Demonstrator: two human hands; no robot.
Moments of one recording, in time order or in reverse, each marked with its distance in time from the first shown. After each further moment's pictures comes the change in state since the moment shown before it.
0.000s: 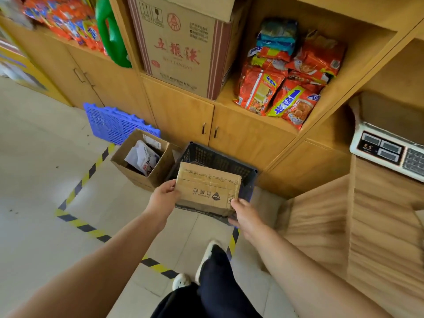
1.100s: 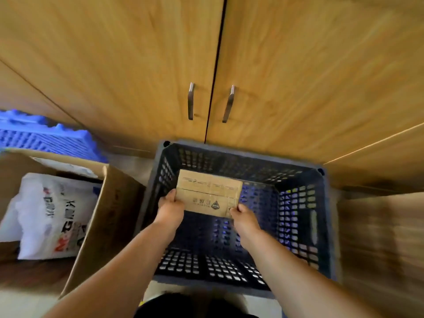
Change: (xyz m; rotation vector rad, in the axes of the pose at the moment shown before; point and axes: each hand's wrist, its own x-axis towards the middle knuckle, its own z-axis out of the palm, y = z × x) left_hand 0.601 -0.203 0.101 0.227 -0.042 -0.194; right_hand 0.570 0.093 0.132 0.055 0.248 0.150
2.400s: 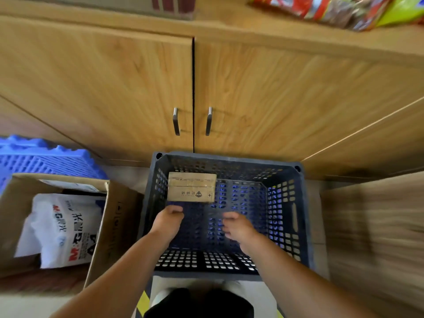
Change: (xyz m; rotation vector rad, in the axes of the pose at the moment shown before) left_hand -0.041 0.019 -0.016 0.195 -0.156 -0.034; right_hand -0.054 -0.015 -0.027 -0.011 -0.164 0.128
